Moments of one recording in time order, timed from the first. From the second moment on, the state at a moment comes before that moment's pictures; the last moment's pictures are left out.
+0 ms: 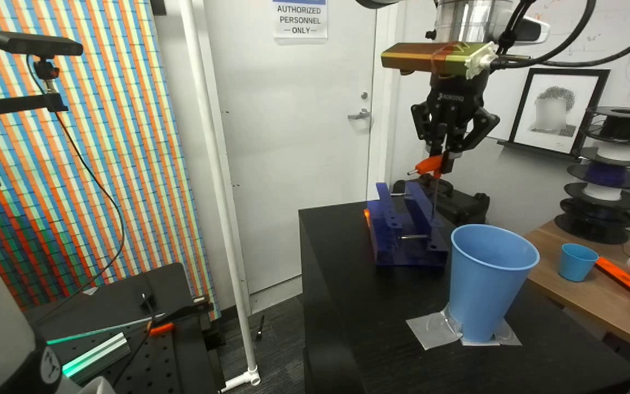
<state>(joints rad) -0.03 0.21 0.00 -1.86 -0.02 2.03 -0.08</state>
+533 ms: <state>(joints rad) -0.03 0.04 -0.02 -1.82 -0.01 1.90 -0.06</state>
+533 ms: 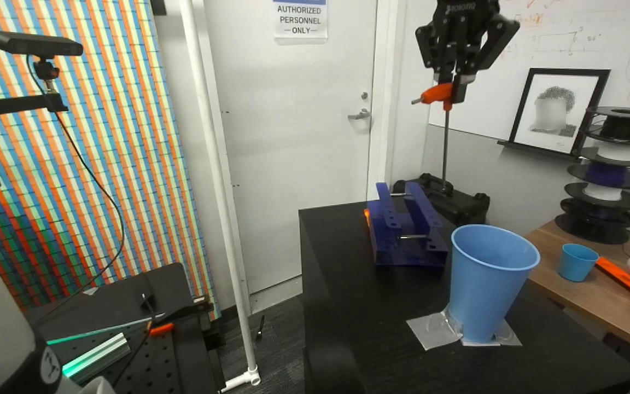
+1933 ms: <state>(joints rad) -0.12 0.14 -0.12 -1.87 0.04 1.86 0.05</state>
